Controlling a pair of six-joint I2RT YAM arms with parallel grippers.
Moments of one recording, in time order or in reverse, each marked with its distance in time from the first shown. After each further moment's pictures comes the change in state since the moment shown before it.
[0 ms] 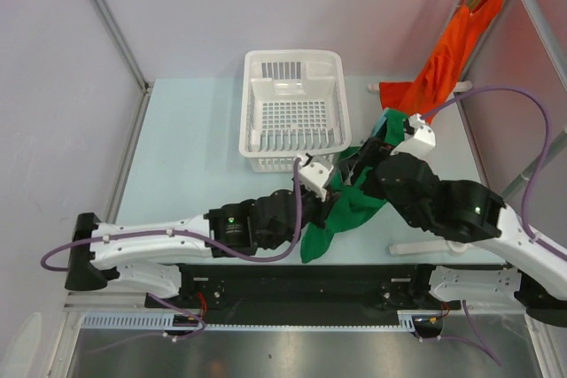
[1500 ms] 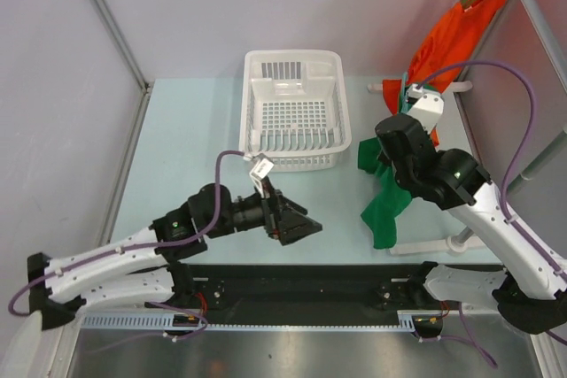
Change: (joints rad) left arm 0.318 -0.470 -0.415 0.058 0.756 -0.544; right arm -0.367 0.117 0.079 -0.043 0.070 -0.425
